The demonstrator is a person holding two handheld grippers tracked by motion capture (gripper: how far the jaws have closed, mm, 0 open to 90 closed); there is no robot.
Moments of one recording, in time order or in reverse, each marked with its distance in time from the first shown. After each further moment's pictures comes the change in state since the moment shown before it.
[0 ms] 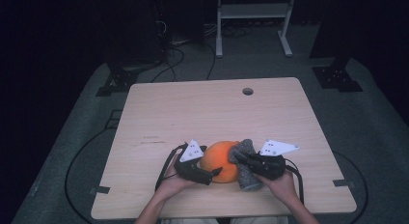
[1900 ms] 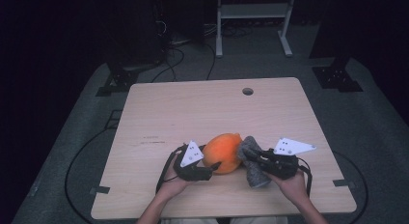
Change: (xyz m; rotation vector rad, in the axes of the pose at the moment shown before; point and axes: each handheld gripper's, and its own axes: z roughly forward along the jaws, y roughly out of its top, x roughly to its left) left arm -0.011 0.004 -0.003 -0.041 0.117 0.099; right arm -0.001 0.012 -0.033 -0.077 -0.008 -0.018
